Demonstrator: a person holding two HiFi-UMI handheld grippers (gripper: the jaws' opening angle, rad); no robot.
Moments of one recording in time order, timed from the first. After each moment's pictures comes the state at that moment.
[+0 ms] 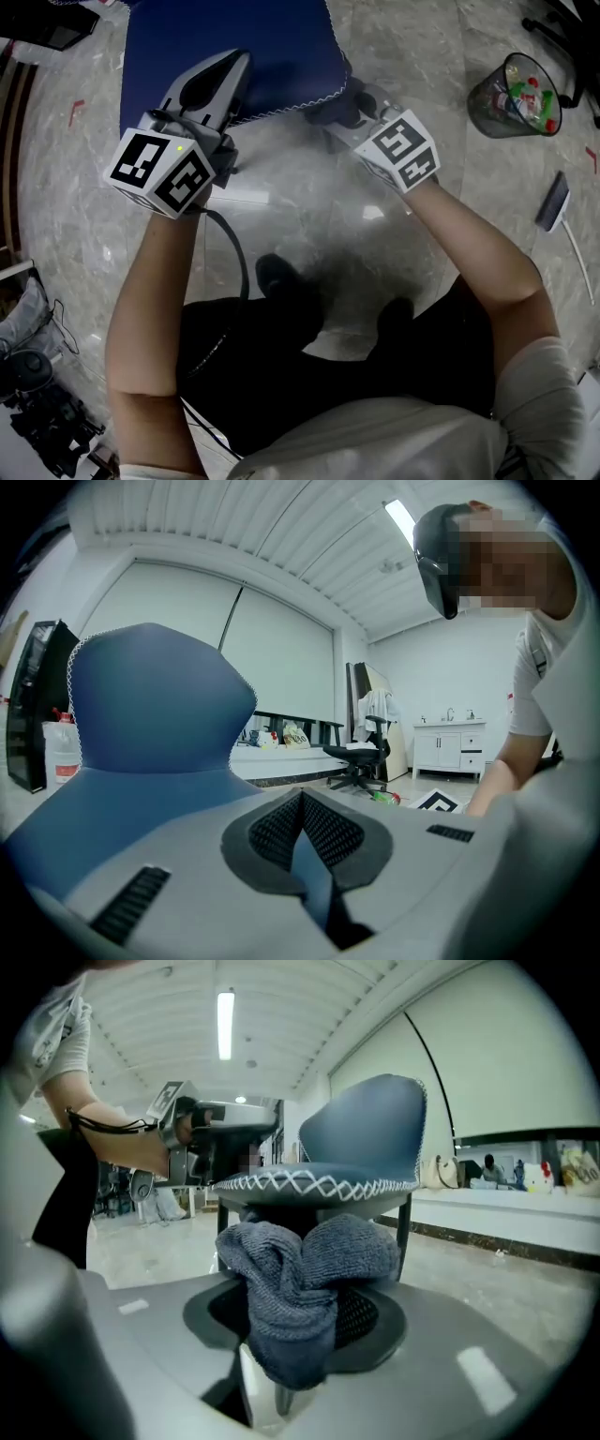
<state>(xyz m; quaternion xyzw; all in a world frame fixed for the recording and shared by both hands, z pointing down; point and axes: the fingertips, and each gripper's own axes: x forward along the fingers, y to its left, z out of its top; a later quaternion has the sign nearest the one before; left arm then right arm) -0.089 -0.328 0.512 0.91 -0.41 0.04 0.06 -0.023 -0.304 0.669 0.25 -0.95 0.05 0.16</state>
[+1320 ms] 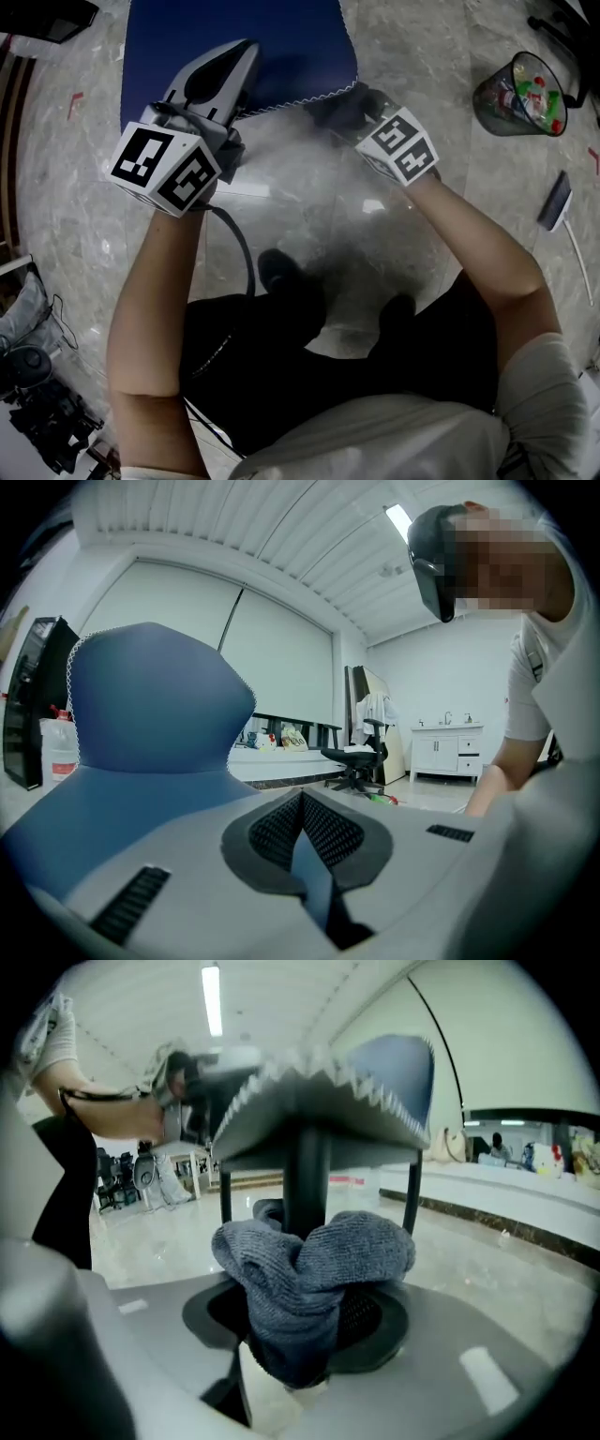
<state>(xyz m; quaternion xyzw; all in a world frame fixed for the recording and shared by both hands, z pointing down) -0.090 -0.326 0.513 0.91 -0.40 0.05 0.06 -0.028 -0.296 0.724 0.22 -0.94 0.09 0.23</state>
